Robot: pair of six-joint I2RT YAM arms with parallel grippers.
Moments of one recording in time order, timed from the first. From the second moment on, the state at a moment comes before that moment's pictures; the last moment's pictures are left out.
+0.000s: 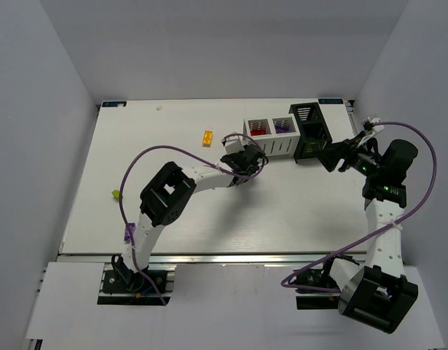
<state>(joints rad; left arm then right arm) -0.85 2.20 1.56 -0.18 -0.58 -1.06 -0.33 0.99 0.82 -0.03 -1.04 0.10</state>
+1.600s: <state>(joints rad) -0.83 1.22 0.89 -0.01 -0.17 -0.45 -0.21 1.03 0.83 -0.17 -1.35 -0.05</state>
